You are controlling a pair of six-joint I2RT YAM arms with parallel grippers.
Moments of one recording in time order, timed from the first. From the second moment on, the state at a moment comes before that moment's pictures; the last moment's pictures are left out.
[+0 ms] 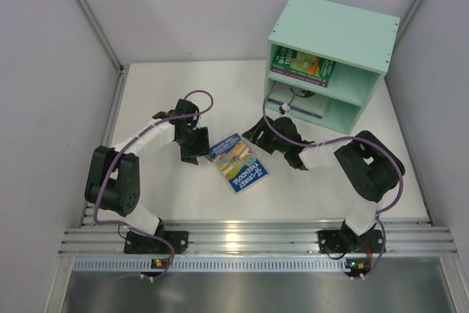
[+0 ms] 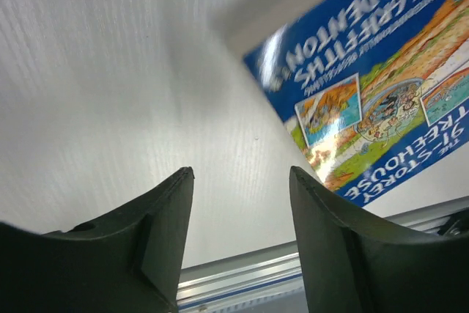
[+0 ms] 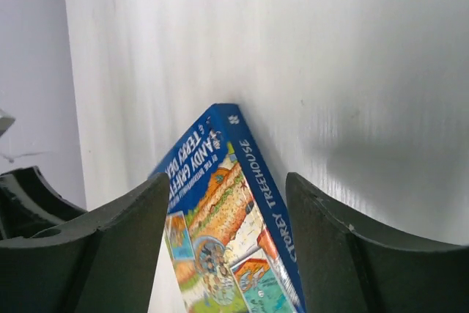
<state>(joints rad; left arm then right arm) -0.31 1.62 1.05 -0.74 0.20 -0.46 0.68 1.77 0.74 0.55 0.02 1.08</state>
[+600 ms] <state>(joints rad) -0.41 1.41 0.80 -0.51 0.32 -0.70 0.65 1.62 0.74 0.21 -0.06 0.62</state>
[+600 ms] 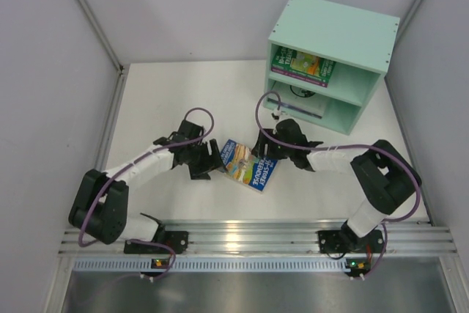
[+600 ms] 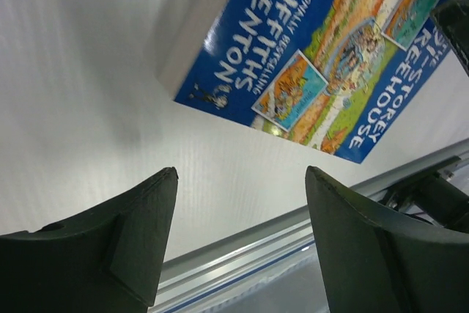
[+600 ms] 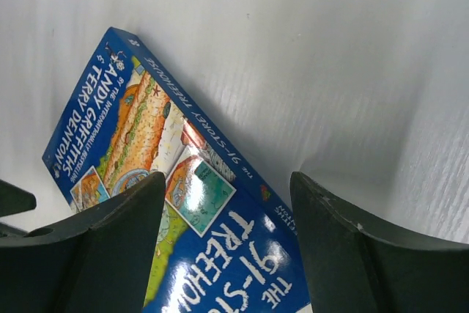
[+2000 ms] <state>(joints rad) -0.28 1.58 0.77 -0.32 0.48 -0.71 0.73 1.48 0.50 0.35 -0.24 0.81</state>
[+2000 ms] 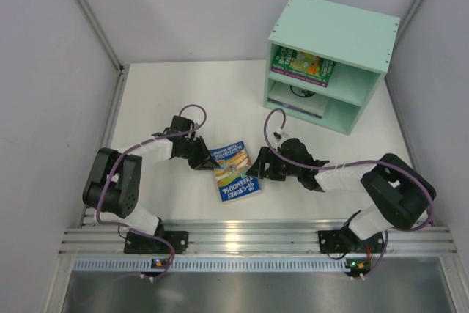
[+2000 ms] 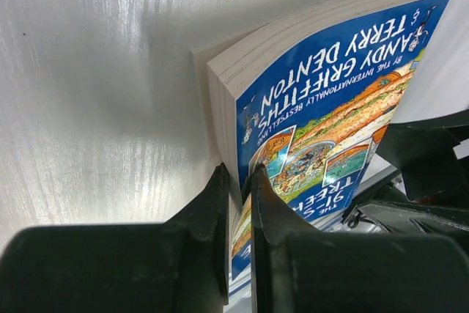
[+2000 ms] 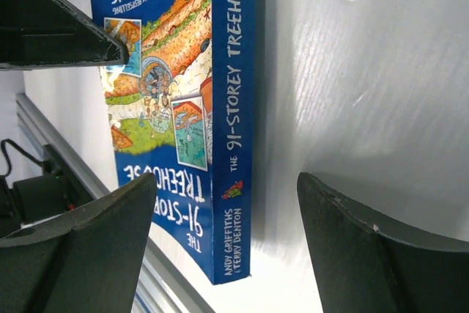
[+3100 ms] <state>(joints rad) -0.22 1.55 0.99 -0.63 0.42 -0.57 0.70 1.60 0.37 0.86 -0.44 1.20</state>
